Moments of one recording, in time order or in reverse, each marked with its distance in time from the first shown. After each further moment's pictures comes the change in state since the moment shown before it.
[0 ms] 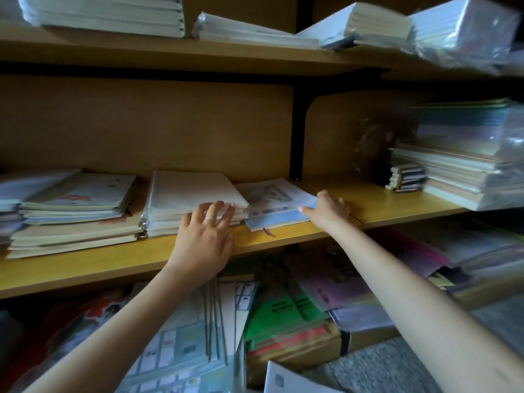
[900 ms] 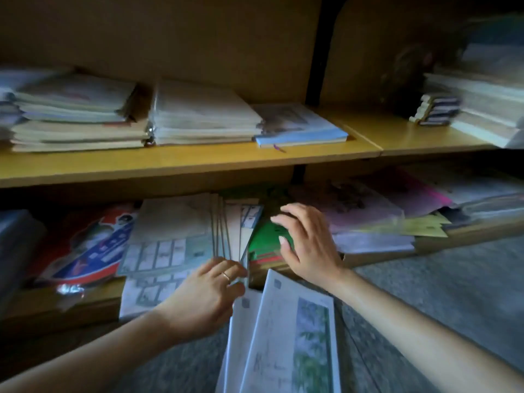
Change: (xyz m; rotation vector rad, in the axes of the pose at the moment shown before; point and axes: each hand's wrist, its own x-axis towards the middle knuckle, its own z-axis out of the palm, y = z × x) left_hand -0.186 0.033 0.053 -0.319 -0.186 0.517; right_hand -0.169 0.063 0.110 0.058 0.253 -0.953
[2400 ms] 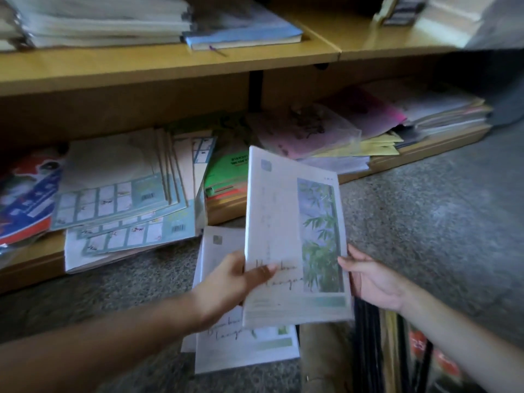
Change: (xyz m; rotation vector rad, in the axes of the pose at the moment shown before) left_hand 0.034 0.111 0.011 -1.646 -0.331 -0.764; right_hand -0.190 0.017 -0.089 1.655 -0.182 1.610
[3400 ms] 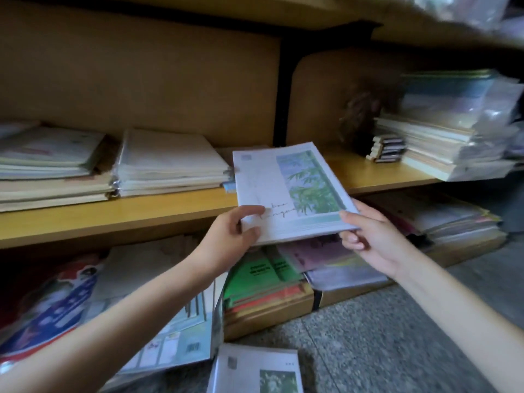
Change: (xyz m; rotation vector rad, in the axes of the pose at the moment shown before) left_hand 0.039 0.169 -0.070 0.367 0.459 0.550; right_hand 0.016 -0.195 0.147 -0.243 -0.042 -0.617
